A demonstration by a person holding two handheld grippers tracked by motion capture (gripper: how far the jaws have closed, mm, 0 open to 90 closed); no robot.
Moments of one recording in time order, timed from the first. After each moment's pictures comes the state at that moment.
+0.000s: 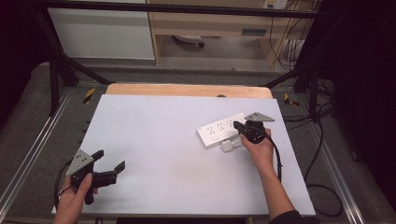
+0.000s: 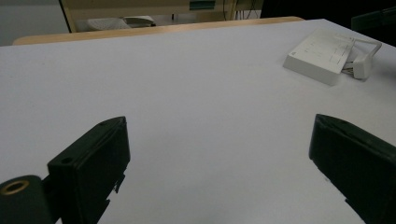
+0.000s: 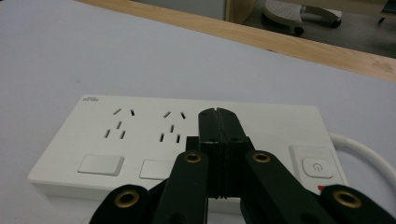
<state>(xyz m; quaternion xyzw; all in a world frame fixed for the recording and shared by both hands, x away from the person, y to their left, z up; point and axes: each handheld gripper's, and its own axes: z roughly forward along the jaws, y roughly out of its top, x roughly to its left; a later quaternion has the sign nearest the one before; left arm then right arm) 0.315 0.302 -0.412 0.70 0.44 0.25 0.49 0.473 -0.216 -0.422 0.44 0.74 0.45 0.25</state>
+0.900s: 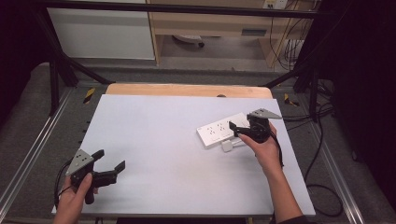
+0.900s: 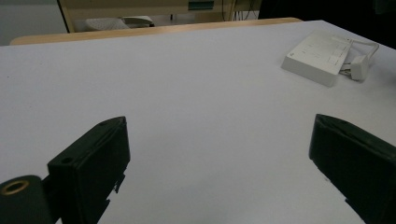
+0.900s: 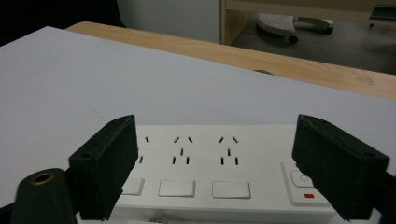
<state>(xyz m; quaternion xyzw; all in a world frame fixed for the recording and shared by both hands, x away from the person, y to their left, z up) 0.316 0.301 -0.411 0.70 0.44 0.25 0.50 0.461 -0.218 -0.392 0.46 0.71 0.47 0.25</state>
